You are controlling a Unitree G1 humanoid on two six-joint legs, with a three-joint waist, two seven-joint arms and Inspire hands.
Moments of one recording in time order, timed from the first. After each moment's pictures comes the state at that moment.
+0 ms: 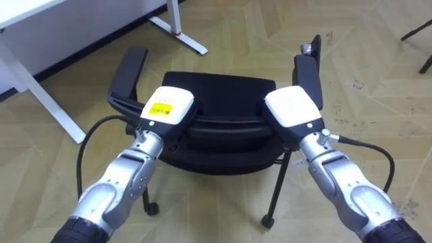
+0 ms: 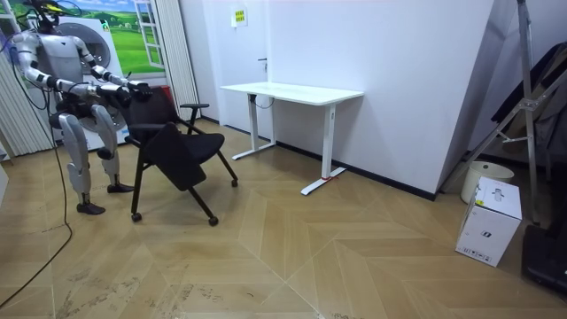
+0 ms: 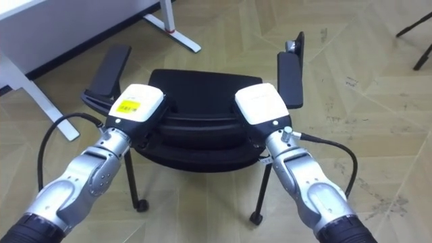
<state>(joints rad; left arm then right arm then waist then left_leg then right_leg) -0.27 0.34 -0.37 0.38 1.03 -0.08 0.14 -0.26 -0.41 0.41 0.38 -1.10 -0.05 -0.20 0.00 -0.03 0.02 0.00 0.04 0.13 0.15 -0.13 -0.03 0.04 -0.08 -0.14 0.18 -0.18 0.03</state>
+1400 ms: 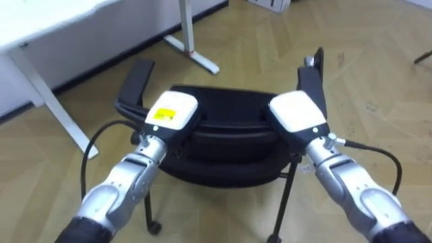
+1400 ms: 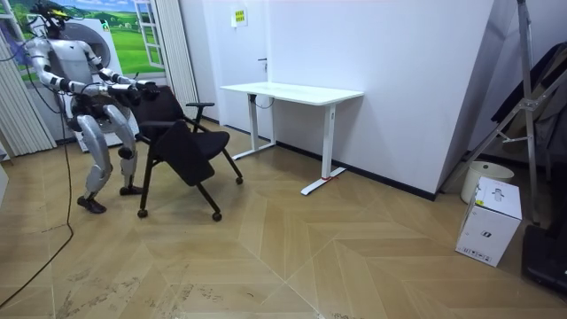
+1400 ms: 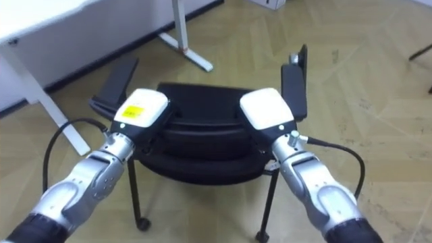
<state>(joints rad) -0.29 0.32 -0.37 0.48 1.03 -0.16 0.18 -0.24 -0.43 0.36 0.43 -1.09 -0.14 -0.20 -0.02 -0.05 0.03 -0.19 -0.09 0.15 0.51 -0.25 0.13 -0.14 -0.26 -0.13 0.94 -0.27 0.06</state>
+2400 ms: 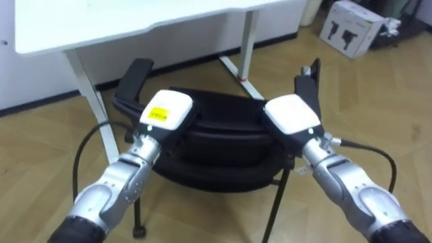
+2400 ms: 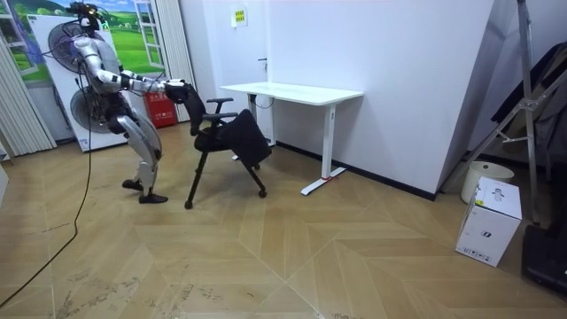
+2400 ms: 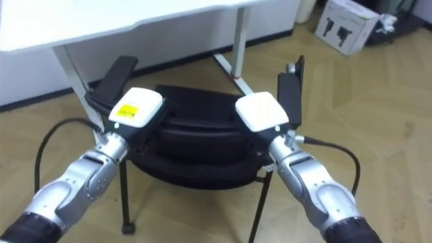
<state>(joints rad) -0.29 0.34 -0.35 0.50 1.03 -0.20 0.26 -0.26 -0.42 0.35 0.43 -1.07 -0.19 -0.16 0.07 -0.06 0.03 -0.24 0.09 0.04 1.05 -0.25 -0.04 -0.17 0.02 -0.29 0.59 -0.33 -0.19</state>
